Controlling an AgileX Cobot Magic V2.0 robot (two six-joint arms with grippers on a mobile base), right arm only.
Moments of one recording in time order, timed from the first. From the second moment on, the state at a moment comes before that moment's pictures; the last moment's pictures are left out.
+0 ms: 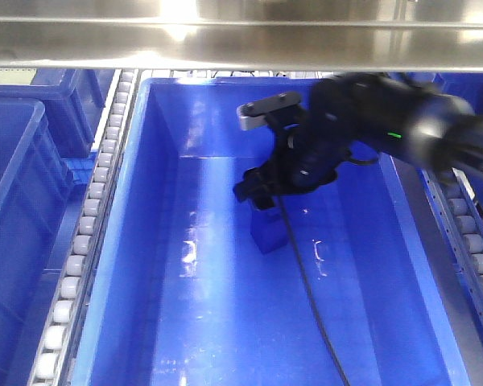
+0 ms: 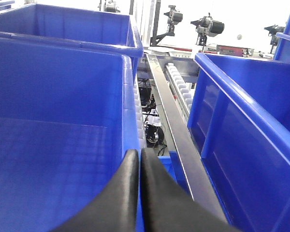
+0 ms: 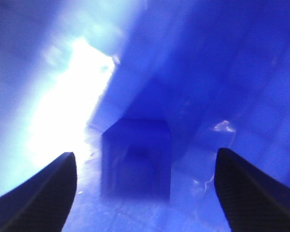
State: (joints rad) arm 0.49 1.83 -1.49 -0.01 0.83 0.01
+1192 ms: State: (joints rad) arm 0.49 0.30 -0.47 0.16 0.35 -0.19
